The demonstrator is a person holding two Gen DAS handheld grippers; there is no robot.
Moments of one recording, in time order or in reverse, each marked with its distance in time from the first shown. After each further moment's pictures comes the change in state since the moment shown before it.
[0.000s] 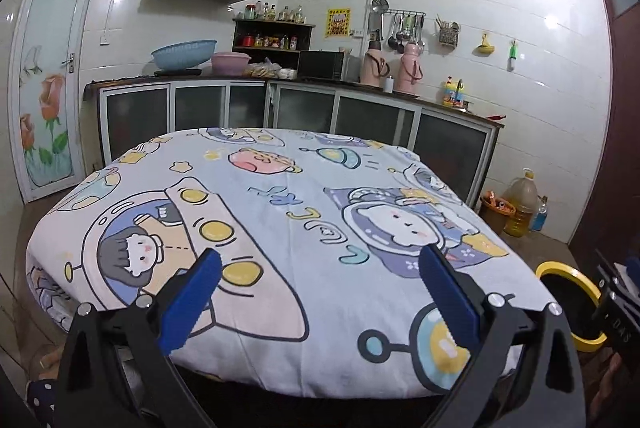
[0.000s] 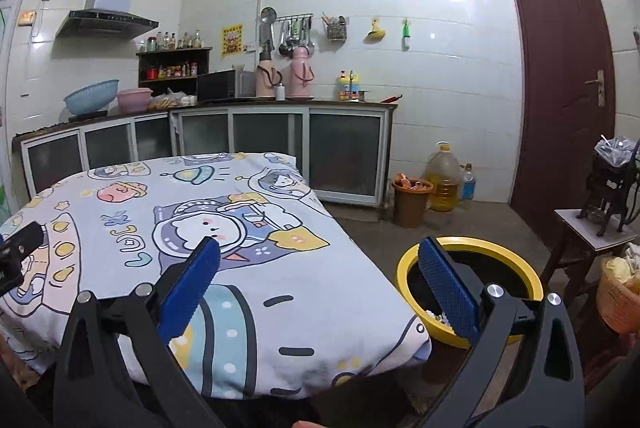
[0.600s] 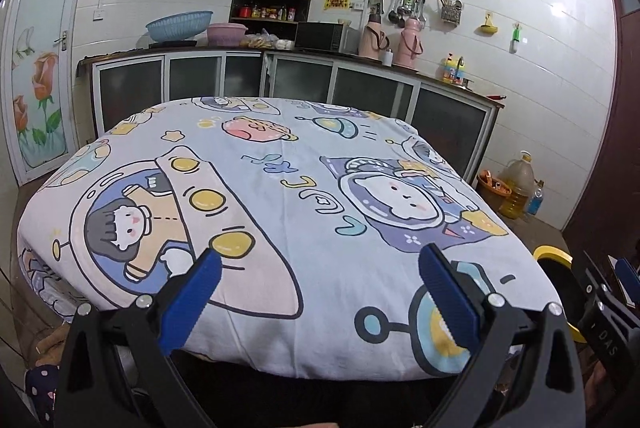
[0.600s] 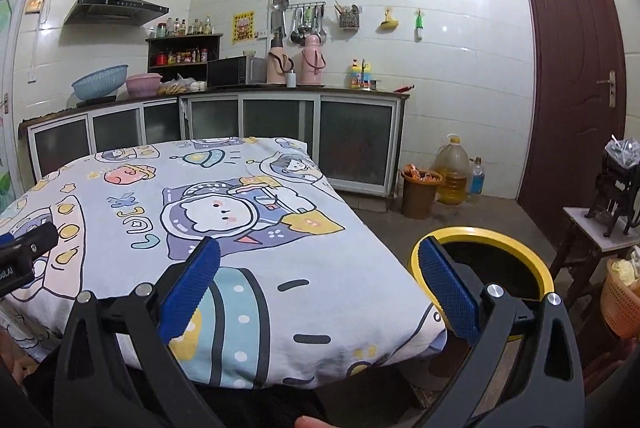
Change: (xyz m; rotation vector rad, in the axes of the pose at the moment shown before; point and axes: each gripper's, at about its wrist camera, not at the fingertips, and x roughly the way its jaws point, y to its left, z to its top) left arm 0.016 0.000 -0.010 -0.022 0.106 -0.029; right arm 0.011 0.013 -0.014 -0.025 0.050 0.034
